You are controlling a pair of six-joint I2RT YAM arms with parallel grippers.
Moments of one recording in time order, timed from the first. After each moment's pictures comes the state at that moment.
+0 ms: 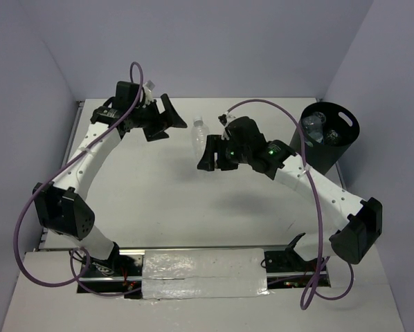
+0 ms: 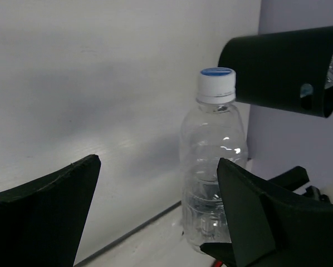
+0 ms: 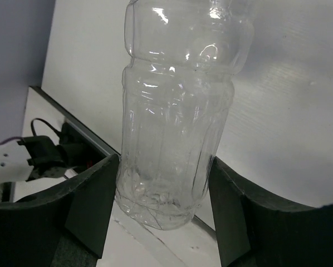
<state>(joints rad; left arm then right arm) -0.27 1.58 1.60 -0.73 0.40 -0.67 0.71 1.35 1.27 -0.56 -0.21 0.62</state>
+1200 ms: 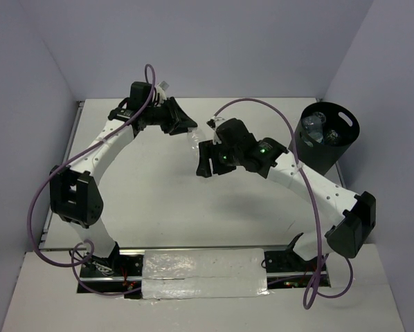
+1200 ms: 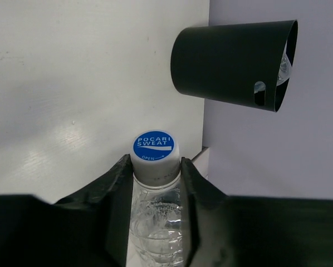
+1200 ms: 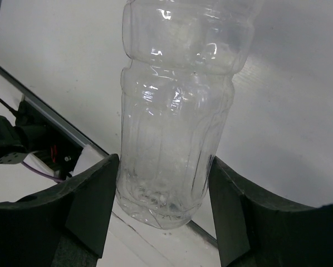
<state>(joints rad) -0.30 1.72 1.56 -0.46 0.61 -0.85 0.78 1.40 1.36 -0.70 -0.12 0.46</state>
